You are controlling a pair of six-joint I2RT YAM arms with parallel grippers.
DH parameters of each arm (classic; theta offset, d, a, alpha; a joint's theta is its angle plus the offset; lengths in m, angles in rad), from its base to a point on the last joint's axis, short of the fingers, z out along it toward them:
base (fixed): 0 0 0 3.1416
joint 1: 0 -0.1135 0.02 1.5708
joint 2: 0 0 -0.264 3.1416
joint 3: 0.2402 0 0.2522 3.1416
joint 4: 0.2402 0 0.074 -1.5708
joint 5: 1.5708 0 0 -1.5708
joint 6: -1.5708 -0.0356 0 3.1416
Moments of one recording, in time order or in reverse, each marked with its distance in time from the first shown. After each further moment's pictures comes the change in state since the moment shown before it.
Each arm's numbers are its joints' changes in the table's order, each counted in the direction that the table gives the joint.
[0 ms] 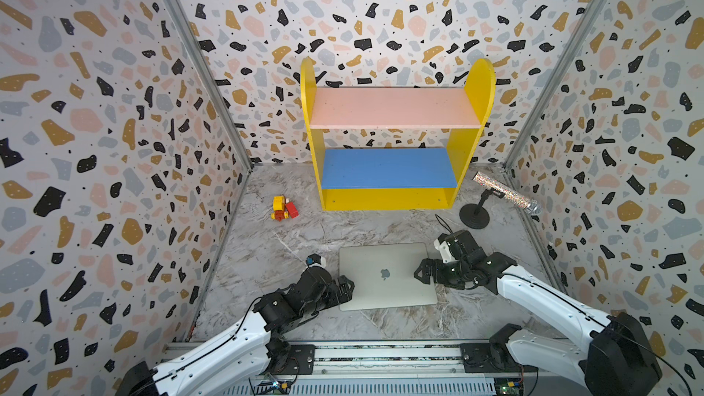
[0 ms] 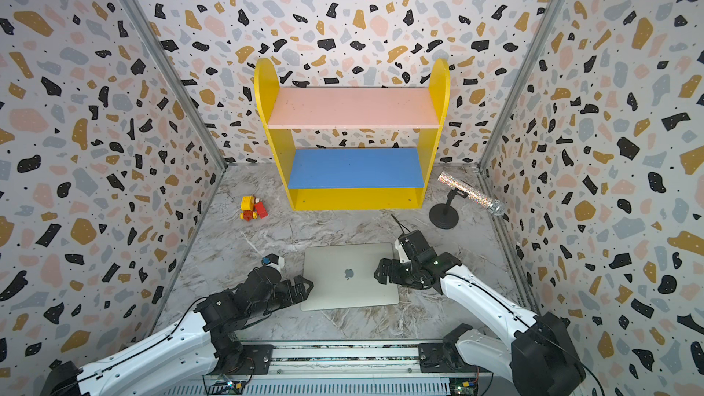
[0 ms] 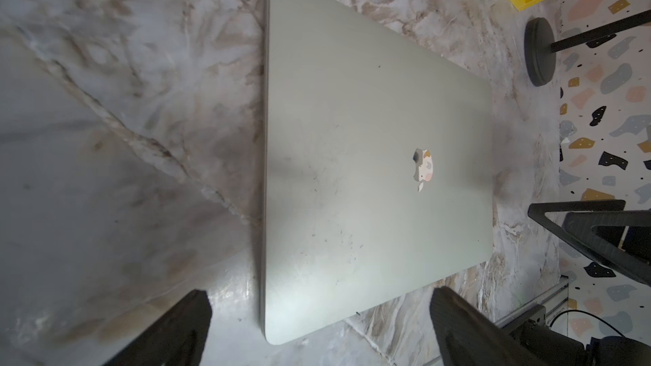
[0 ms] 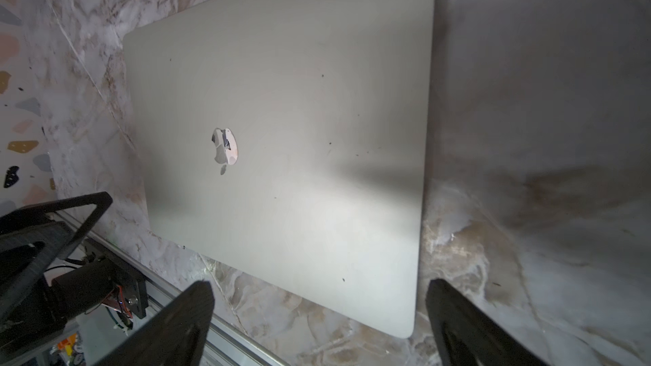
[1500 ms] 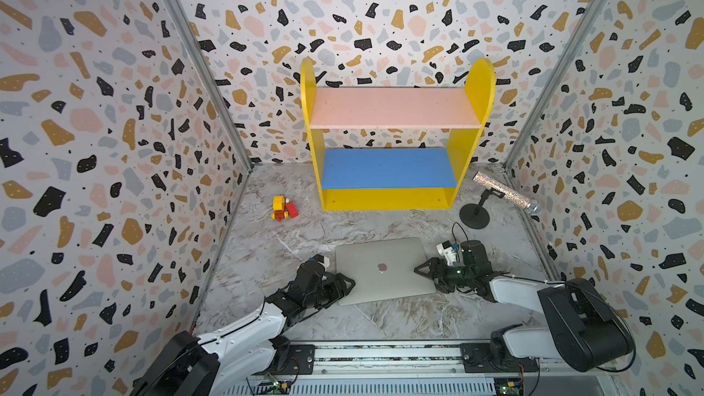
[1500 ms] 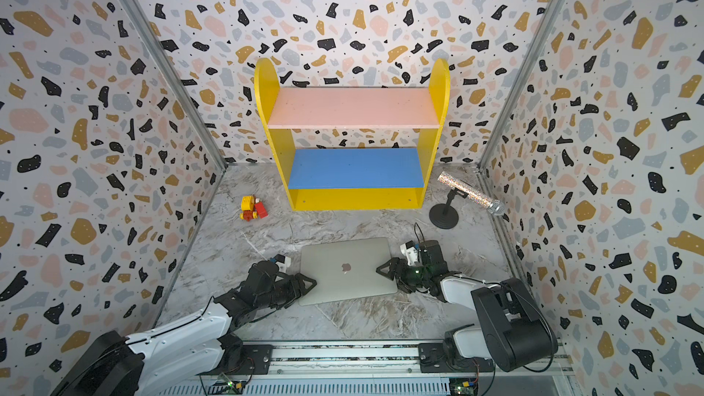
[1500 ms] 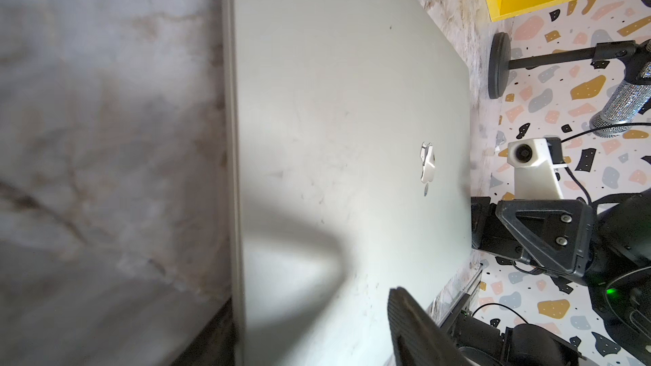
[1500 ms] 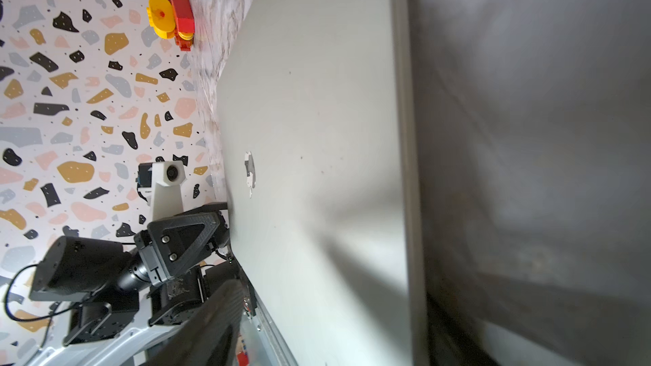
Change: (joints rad) left arm -0.191 0.232 -0.167 -0.498 0.318 0.017; right arm 0.221 0.244 -0.299 -0.755 -0.451 -0.216
